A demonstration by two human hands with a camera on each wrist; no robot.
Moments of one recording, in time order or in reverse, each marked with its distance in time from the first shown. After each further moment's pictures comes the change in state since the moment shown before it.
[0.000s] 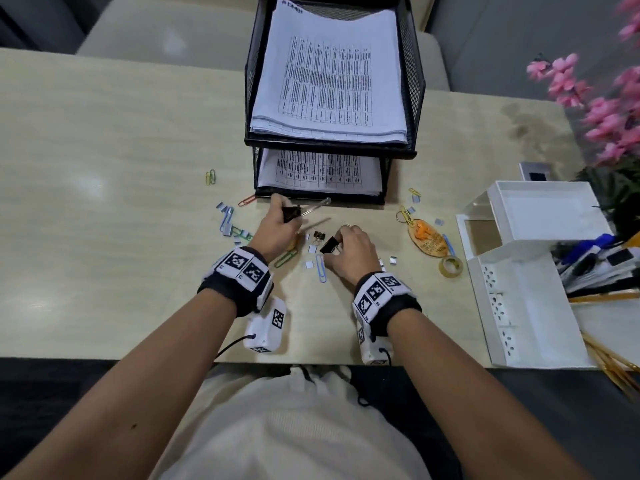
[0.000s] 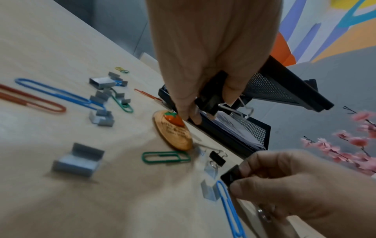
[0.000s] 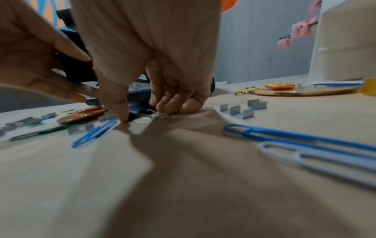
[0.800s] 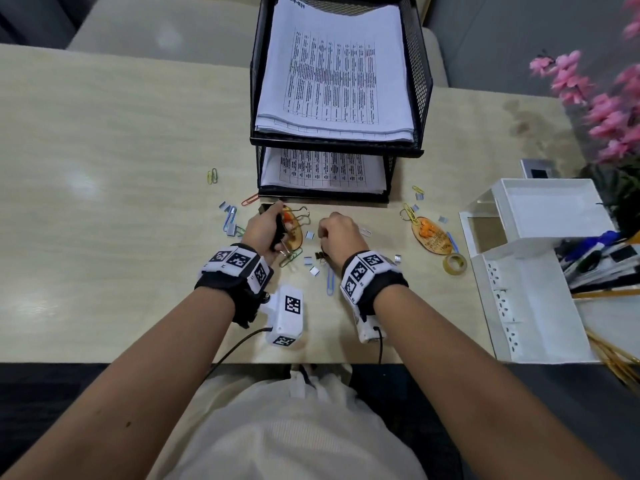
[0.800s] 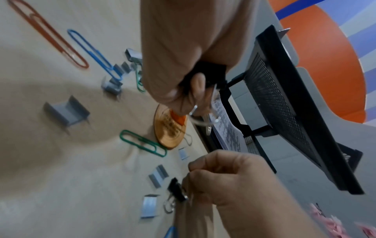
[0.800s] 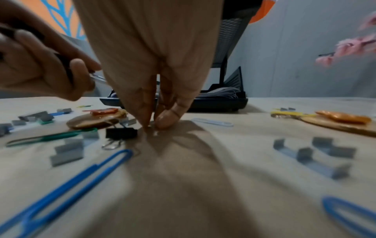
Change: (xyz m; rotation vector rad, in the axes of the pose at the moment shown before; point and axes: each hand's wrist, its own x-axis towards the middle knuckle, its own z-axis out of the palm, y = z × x) left_hand 0.012 -0.012 -0.017 -0.549 0.087 -0.404; right_hand 0.016 -0.033 -0.003 -0.072 -0.081 -0.128
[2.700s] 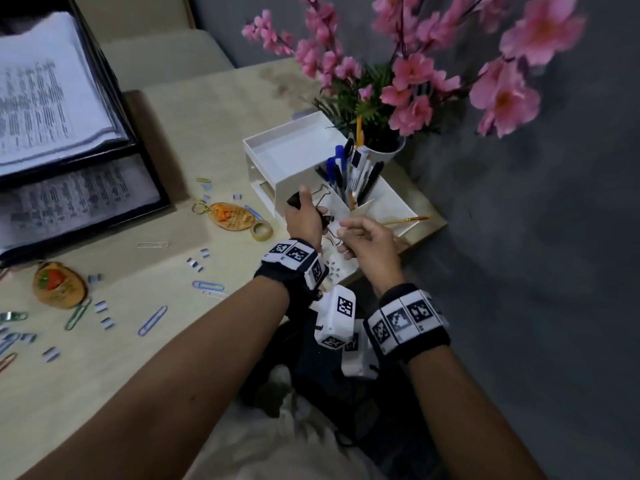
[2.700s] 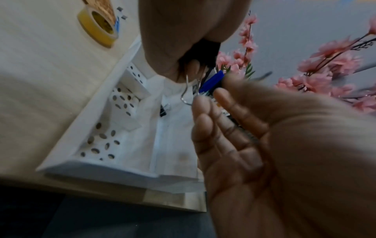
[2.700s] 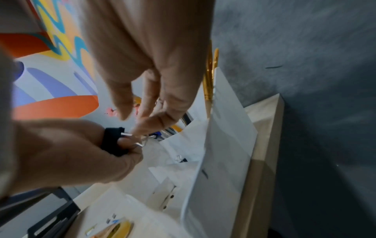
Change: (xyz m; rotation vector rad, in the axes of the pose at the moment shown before) left_hand -0.102 -0.172 0.320 0.259 -0.226 0.161; right_hand -0.230 0.212 -0.102 0.976 0.732 0.507
